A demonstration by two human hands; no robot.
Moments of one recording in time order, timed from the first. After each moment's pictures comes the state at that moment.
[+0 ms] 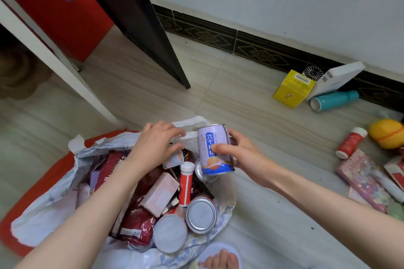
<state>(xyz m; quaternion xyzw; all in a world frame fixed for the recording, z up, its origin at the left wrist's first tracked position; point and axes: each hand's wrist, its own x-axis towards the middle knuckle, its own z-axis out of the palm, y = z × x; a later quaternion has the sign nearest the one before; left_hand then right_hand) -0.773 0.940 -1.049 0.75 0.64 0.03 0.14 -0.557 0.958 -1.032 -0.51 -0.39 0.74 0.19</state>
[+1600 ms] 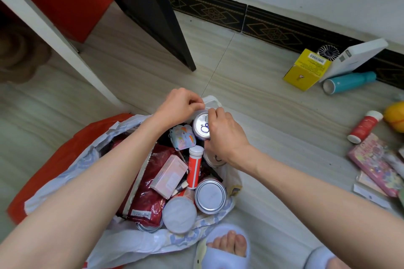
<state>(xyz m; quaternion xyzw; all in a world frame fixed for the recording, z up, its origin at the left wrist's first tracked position) -0.753 0.992 -1.048 0.64 0.68 0.13 0.34 -0.614 0.960 -1.062 -0.52 -0.82 0.21 -0.05</state>
